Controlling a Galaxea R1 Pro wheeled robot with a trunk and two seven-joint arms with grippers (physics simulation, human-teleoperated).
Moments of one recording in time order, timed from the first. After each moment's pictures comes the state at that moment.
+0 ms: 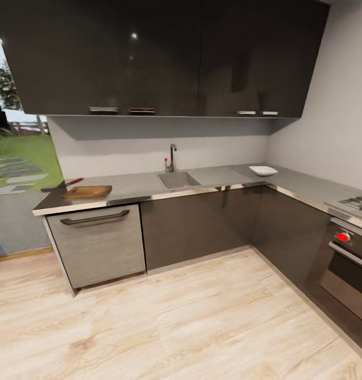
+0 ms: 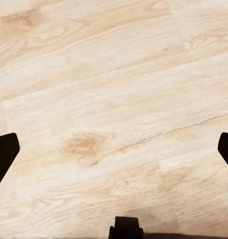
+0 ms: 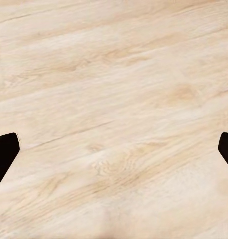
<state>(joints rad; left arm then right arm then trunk) 0.00 0.06 0.01 -0.45 0.04 -0.23 0.00 0.00 -0.01 0.00 -0.54 0.00 -0.28 -0.02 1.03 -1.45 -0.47</state>
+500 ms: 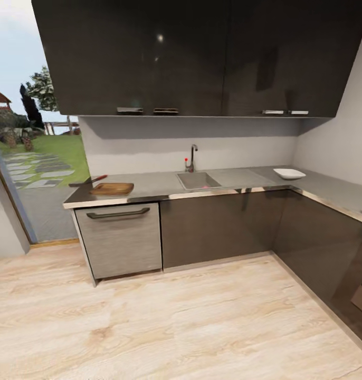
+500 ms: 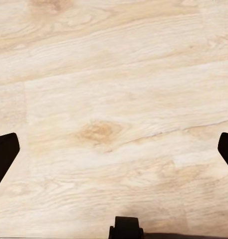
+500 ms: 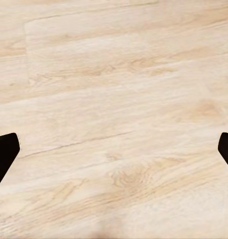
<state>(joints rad) 0.00 0.06 0.01 -0.45 0.04 -0.23 0.00 0.00 -0.01 0.00 -0.54 0.00 -0.28 -0.02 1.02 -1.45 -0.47</state>
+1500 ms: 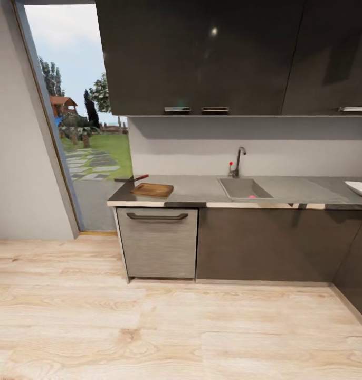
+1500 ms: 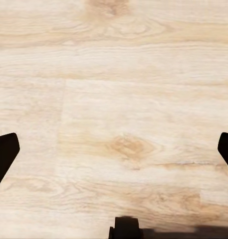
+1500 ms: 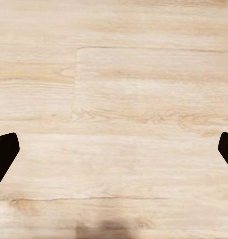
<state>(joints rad) 0.00 0.06 0.01 -0.46 0.04 -0.23 0.00 0.00 -0.01 0.00 -0.54 0.00 -0.28 -0.02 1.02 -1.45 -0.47</state>
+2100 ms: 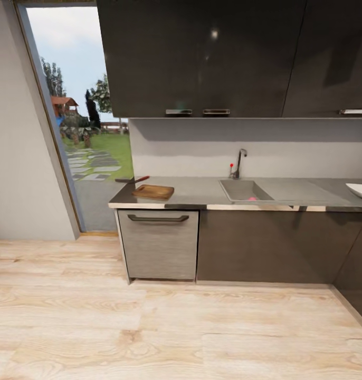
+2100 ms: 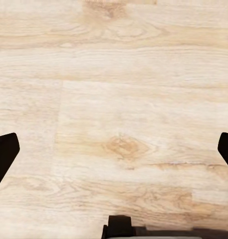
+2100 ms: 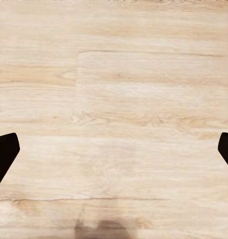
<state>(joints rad) 0.00 0.04 0.01 -0.46 0.04 -0.23 0.00 0.00 -0.01 0.00 -0.54 0.00 -0.28 -0.02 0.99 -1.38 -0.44</state>
